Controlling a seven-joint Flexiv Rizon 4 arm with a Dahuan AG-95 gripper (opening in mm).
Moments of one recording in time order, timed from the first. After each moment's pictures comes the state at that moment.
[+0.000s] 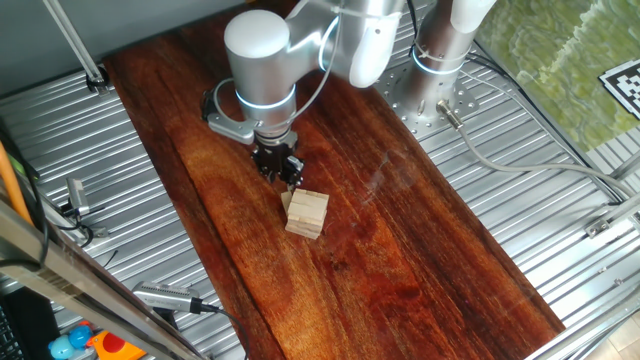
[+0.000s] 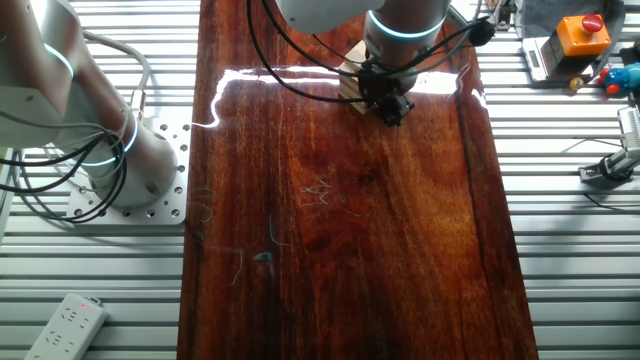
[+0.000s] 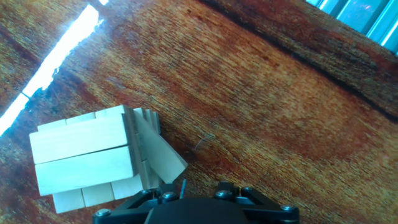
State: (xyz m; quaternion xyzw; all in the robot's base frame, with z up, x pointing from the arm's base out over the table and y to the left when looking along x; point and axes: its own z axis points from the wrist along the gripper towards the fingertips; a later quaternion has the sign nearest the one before) arm 0.472 0.090 0.062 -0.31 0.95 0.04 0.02
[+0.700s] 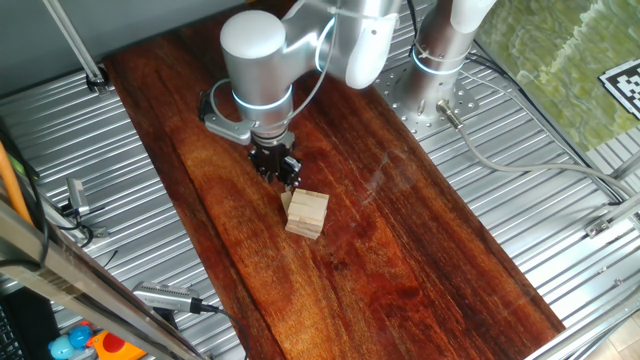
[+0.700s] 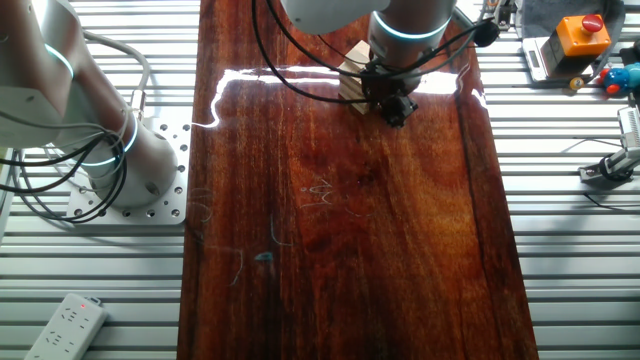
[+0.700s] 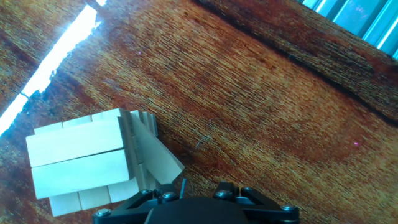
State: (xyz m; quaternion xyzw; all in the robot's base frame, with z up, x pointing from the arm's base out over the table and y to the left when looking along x) arm 0.474 0.090 0.062 -0.31 0.95 0.04 0.01
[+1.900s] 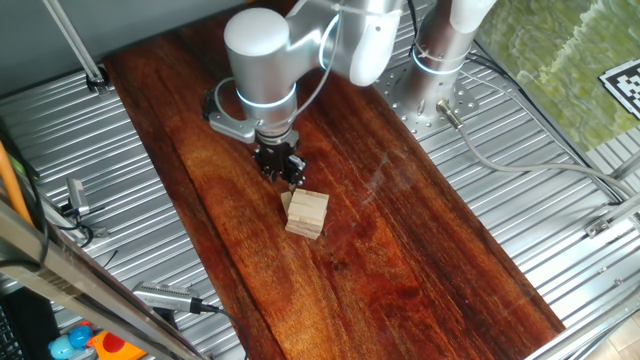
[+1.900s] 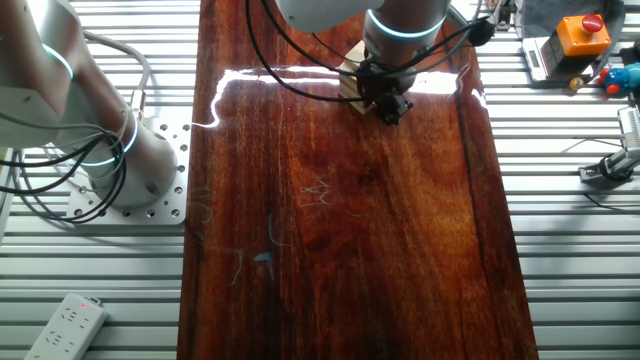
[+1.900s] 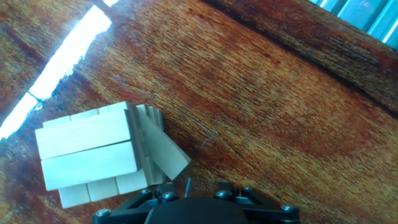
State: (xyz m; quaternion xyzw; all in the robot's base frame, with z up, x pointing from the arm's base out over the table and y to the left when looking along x) arm 0.465 0.093 0.062 -0.31 0.95 0.04 0.01
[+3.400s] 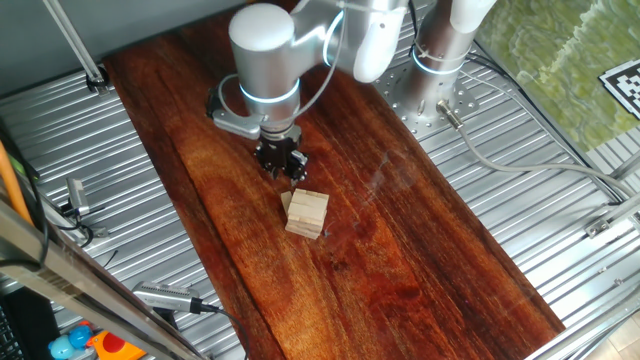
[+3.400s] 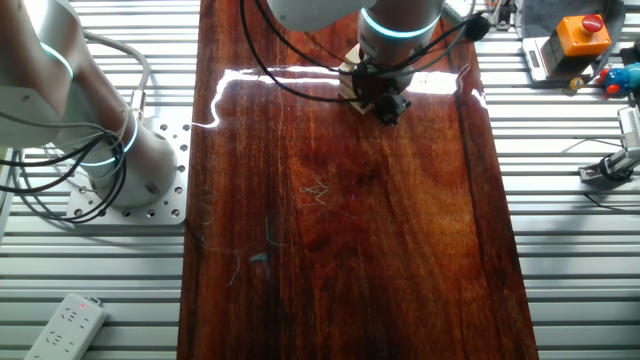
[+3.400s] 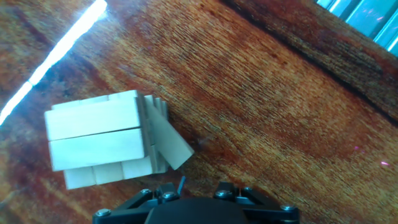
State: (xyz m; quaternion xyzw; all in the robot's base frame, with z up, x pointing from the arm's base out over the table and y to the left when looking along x) arm 0.457 0.089 0.074 -0.34 0.94 0.04 0.01
